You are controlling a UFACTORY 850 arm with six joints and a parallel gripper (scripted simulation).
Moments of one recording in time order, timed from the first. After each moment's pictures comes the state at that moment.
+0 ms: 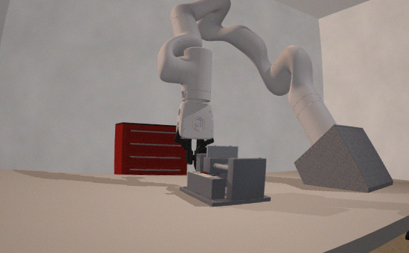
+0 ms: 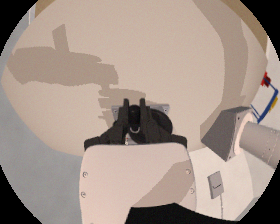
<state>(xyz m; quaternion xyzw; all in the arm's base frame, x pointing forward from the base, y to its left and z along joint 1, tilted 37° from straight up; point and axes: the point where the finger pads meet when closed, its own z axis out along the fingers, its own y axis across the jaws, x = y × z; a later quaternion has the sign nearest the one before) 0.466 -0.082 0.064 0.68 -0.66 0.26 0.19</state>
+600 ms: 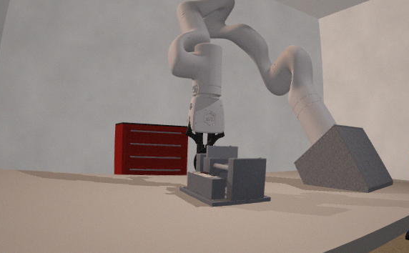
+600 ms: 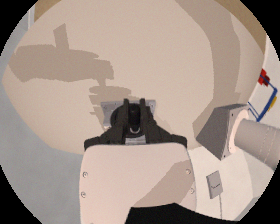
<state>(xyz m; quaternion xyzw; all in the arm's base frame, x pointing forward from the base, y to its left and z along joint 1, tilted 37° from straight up) 0.430 -0.073 0.076 0.68 -0.66 0.26 0.19</state>
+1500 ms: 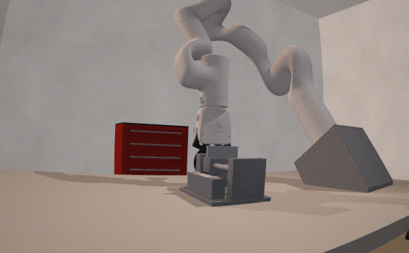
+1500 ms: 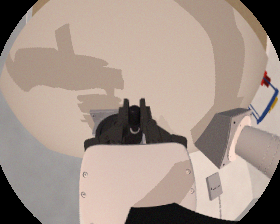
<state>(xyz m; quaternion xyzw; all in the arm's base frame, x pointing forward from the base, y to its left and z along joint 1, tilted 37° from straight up) 0.410 -0.093 0.049 0.68 -0.66 0.26 0.19</state>
